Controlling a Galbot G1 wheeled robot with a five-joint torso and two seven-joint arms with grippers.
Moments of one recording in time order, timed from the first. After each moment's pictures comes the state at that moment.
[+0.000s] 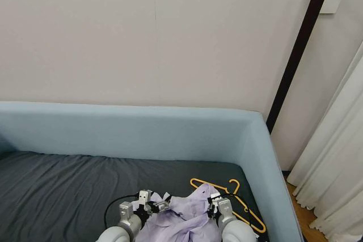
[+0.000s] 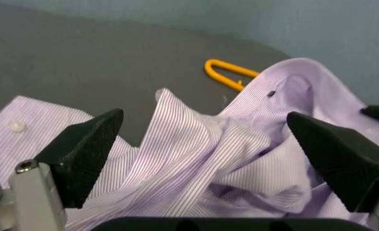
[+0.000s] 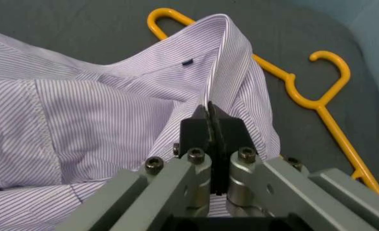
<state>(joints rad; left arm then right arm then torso) 0.90 -0.93 0.32 -1.50 -0.98 -0.04 -0.14 -0.86 1.00 -0.33 1.64 0.81 -0.45 0.60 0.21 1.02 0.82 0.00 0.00</state>
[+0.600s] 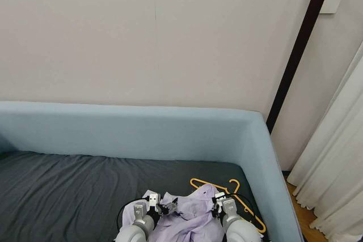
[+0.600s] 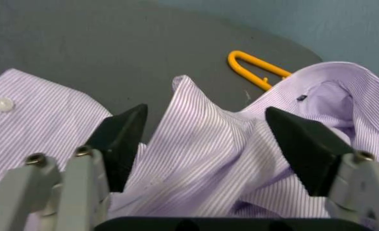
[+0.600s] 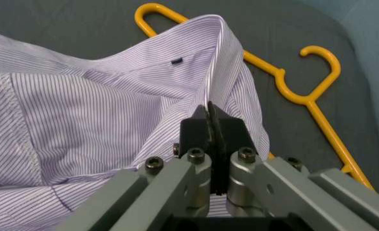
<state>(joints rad) 0.86 -1.02 0.32 -1.41 -1.03 0.00 -0.22 -0.86 0.99 -0.32 1.64 0.82 -0.44 0.60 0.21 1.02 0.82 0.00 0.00</state>
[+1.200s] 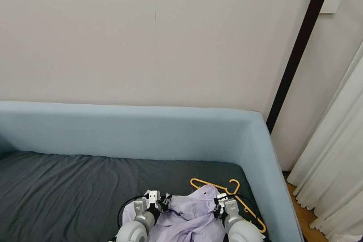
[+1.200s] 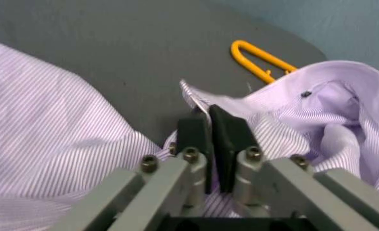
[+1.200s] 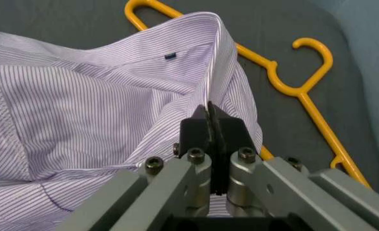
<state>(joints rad) 0.86 -1.05 0.30 -1.39 -1.06 0.05 -0.22 -0.87 0.97 -0.32 1.64 0.84 -0.44 0.61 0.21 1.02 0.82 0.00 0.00</state>
